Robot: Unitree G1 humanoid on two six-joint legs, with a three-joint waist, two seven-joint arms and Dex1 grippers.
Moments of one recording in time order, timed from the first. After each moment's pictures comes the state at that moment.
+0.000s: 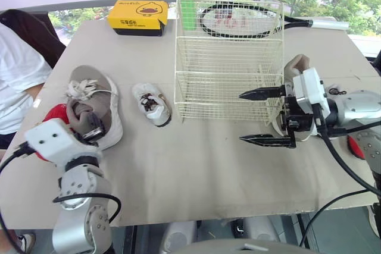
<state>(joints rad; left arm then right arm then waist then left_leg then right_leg) 0.11 0.12 0.46 -0.75 -0.32 0.58 0.31 -0.49 -0.77 0.01 -0.51 0.70 0.63 1.09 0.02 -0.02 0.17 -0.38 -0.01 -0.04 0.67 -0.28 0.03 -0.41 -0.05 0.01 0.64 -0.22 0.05</state>
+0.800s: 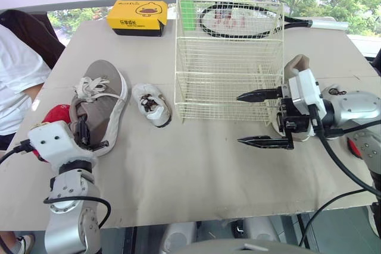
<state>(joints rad) 0.21 0.22 0.48 -0.62 -0.27 0.43 0.08 -0.50 -0.77 0.03 -0.51 0.71 0.63 1.07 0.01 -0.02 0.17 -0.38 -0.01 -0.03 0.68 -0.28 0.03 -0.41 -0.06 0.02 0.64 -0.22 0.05</state>
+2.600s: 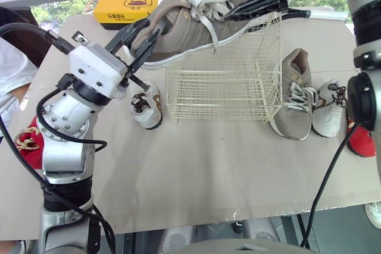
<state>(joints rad) -0.38 0.62 0.23 -0.41 -0.20 -0.10 -0.56 -1.73 -0.51 0.20 0.86 0.18 0.27 1.57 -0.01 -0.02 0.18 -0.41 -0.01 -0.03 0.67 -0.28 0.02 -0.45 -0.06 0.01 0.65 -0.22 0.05</state>
